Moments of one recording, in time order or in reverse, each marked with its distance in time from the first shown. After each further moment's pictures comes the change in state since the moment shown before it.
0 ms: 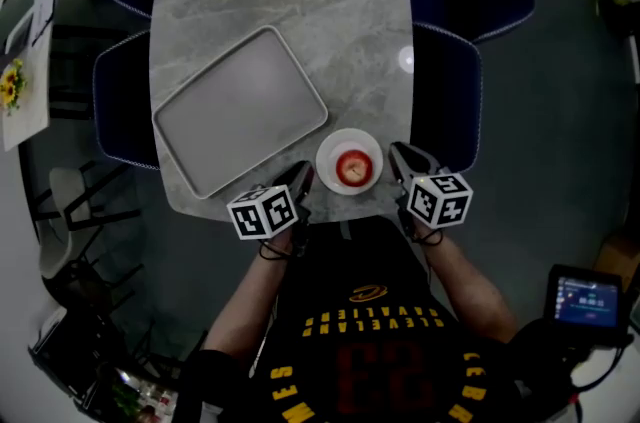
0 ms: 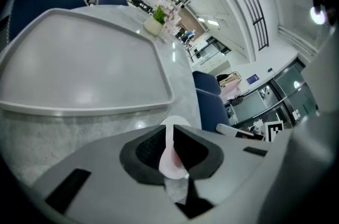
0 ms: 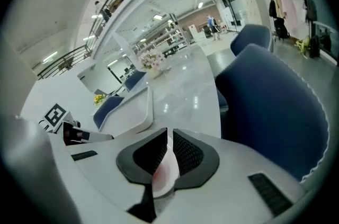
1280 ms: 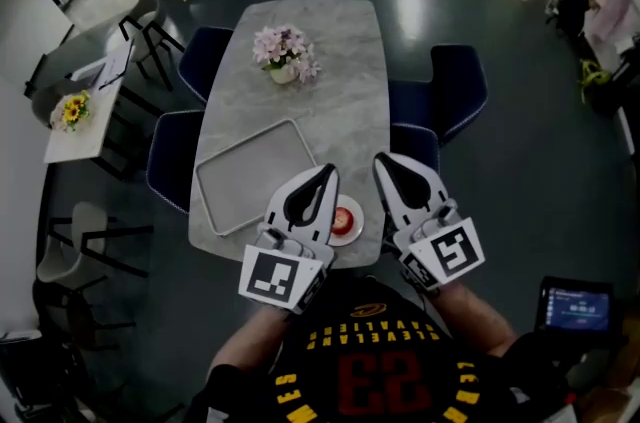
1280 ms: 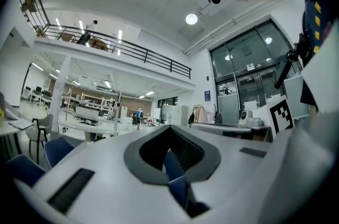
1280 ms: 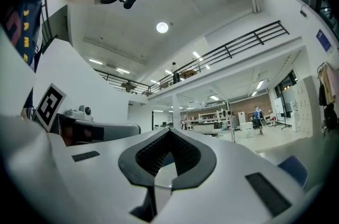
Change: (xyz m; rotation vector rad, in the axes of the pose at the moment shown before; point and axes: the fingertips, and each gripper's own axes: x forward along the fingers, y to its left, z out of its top) left arm -0.230 -0.344 0.104 0.841 -0.875 -0.189; right arm -0.255 0.211 0.215 -0.577 -0.802 0.360
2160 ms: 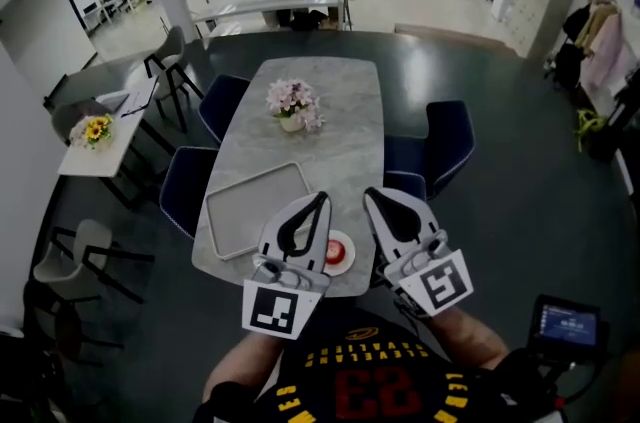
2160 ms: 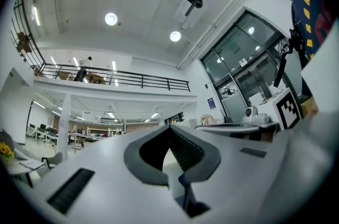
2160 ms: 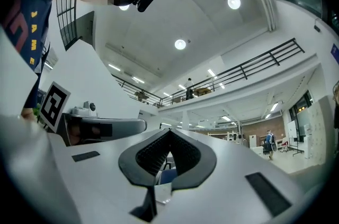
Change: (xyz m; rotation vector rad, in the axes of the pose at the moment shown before) left arm -0.052 -0.051 0.060 0.226 -0.169 0.079; right arm -0.048 0.047 0.074 -0.163 -0.180 0.111
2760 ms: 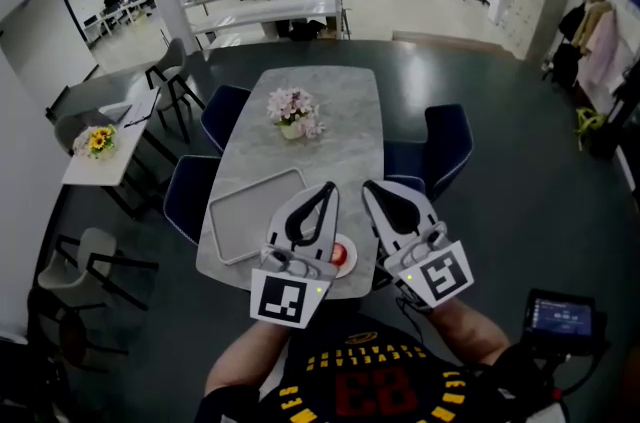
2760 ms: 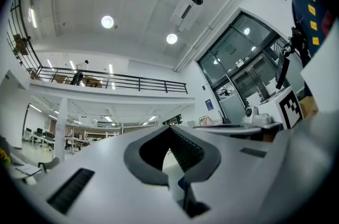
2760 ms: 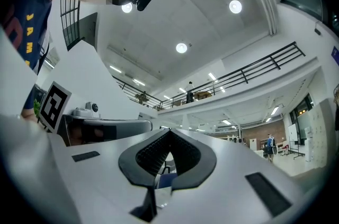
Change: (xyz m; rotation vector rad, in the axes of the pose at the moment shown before) left arm 0.013 -0.015 0.018 0.049 -0.039 -0.033; right arm -0.004 -0.002 0.018 -0.025 -0.039 0.005
